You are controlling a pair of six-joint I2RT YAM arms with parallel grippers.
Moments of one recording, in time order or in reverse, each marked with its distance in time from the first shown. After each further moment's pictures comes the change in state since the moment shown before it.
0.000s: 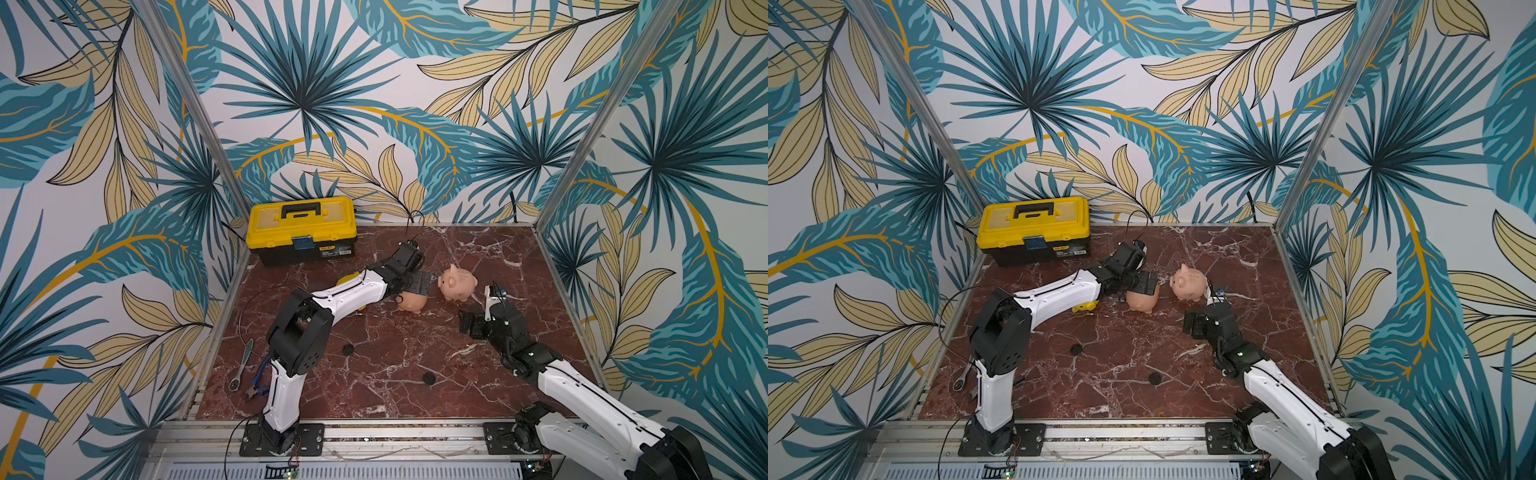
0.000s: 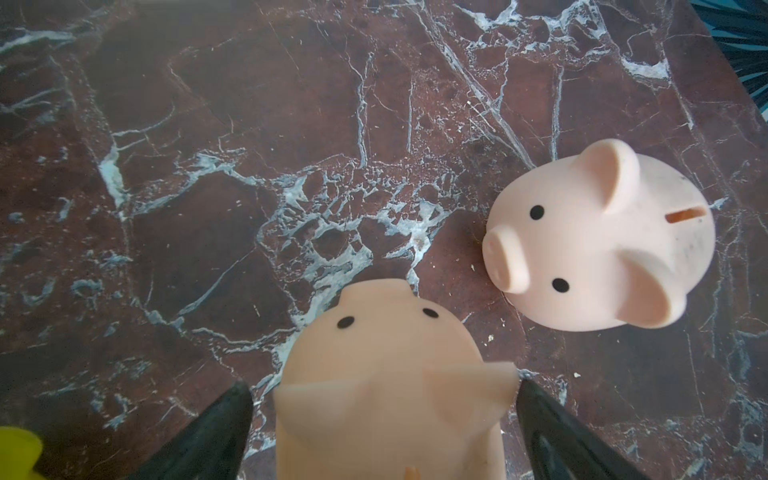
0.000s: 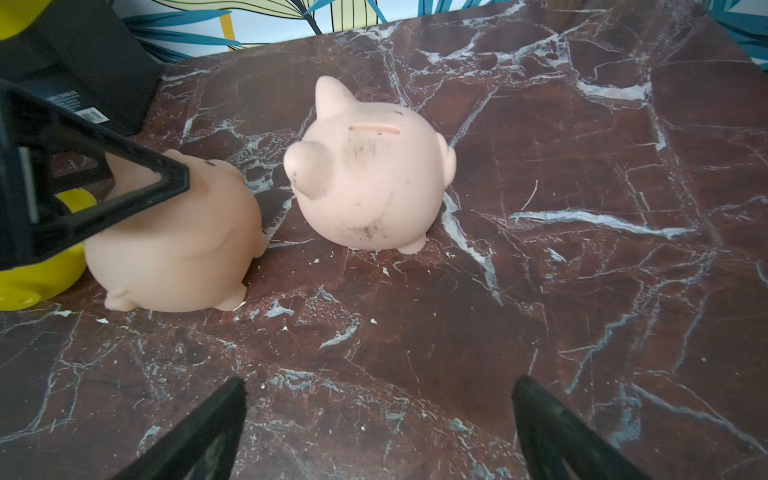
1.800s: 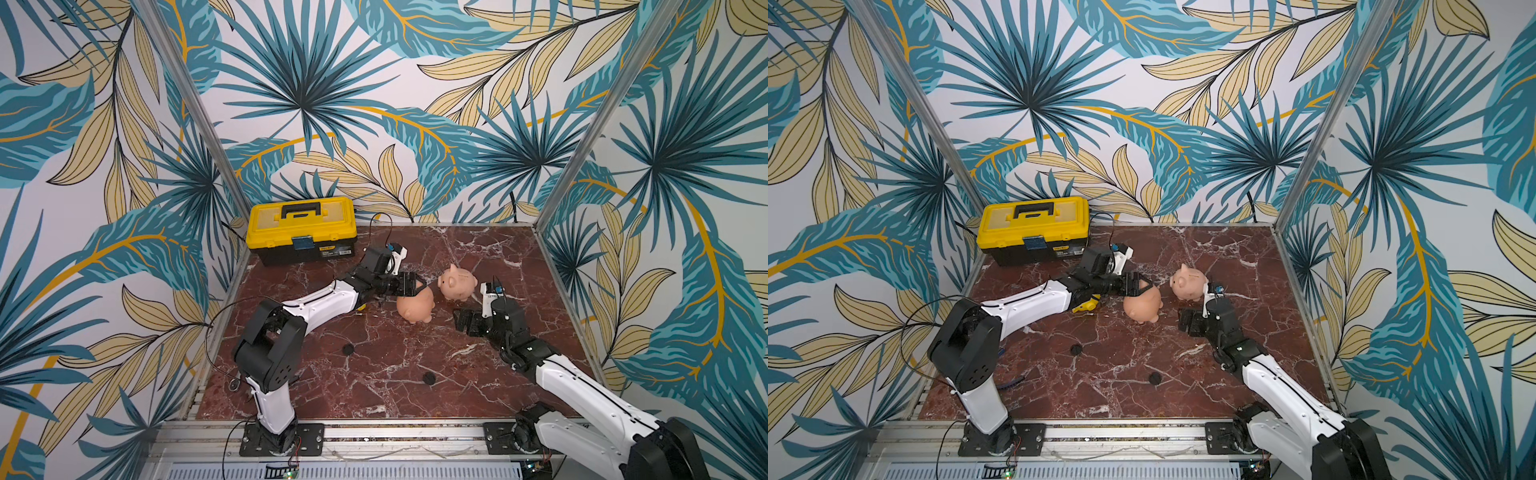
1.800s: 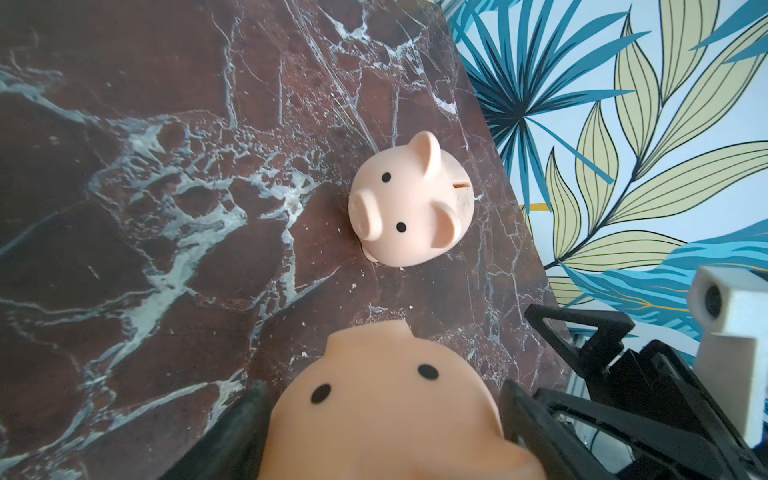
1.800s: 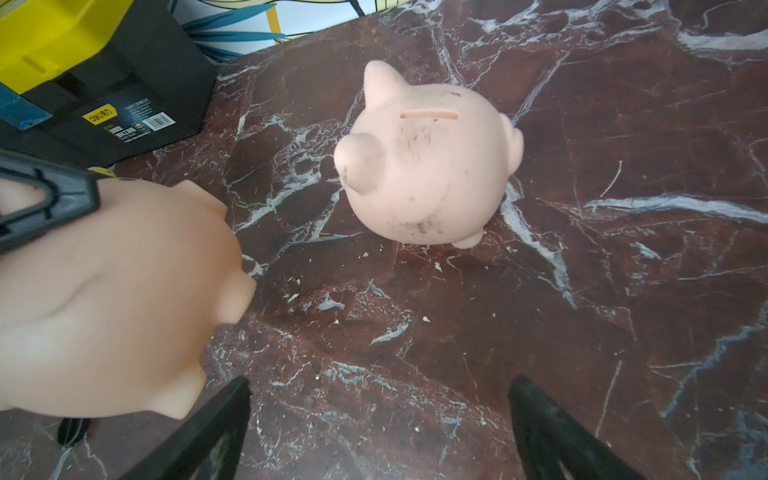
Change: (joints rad) left arm 0.126 -0.224 -0.379 0.367 0.562 -0.183; right arm -0.041 0.045 0.042 -0.006 -0.191 0.063
